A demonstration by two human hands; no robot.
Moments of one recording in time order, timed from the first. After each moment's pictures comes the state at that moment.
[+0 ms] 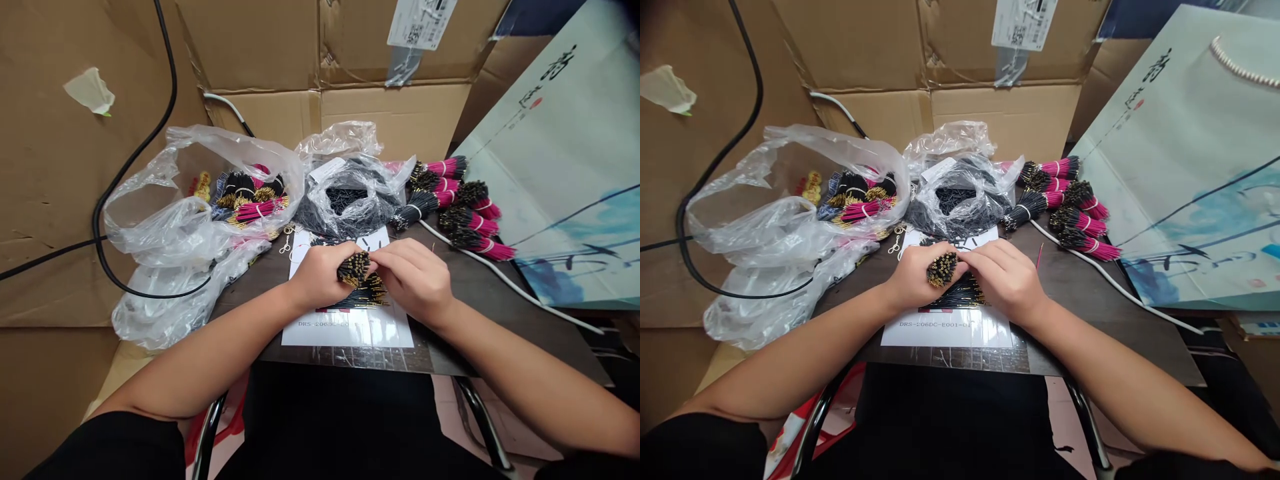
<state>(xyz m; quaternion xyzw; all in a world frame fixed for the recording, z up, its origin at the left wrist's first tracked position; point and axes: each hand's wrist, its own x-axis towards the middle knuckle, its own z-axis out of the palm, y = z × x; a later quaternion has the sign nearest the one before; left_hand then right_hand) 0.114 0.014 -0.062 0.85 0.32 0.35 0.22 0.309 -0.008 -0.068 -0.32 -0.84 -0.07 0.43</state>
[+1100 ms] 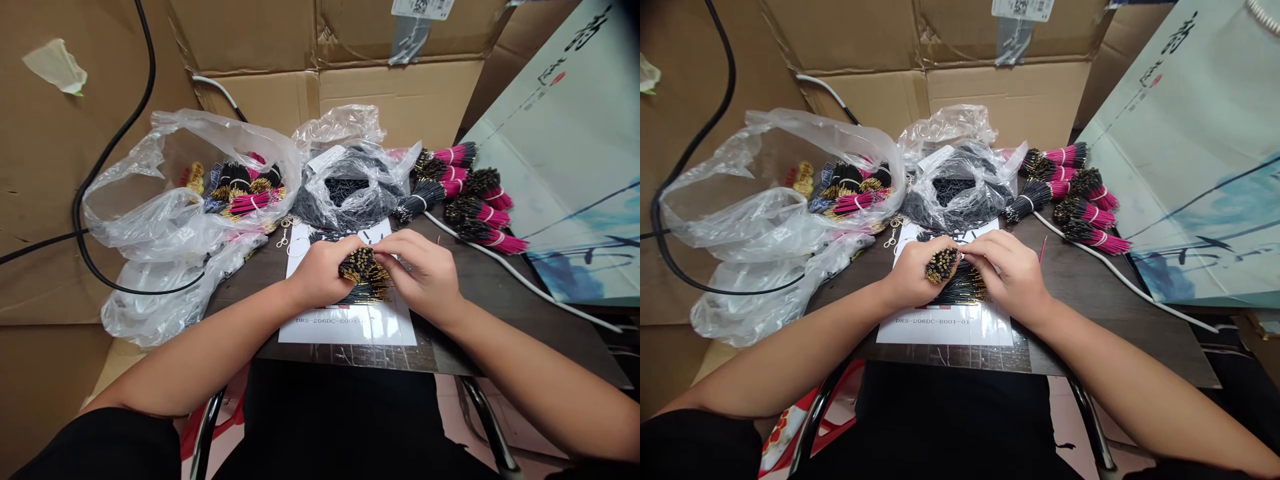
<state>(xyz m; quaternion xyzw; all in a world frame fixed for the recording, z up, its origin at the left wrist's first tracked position) 0.117 0.017 -0.069 0.86 0.31 0.32 0.25 0.309 -0.011 -0.065 -0.38 -0.80 0.10 0.45</state>
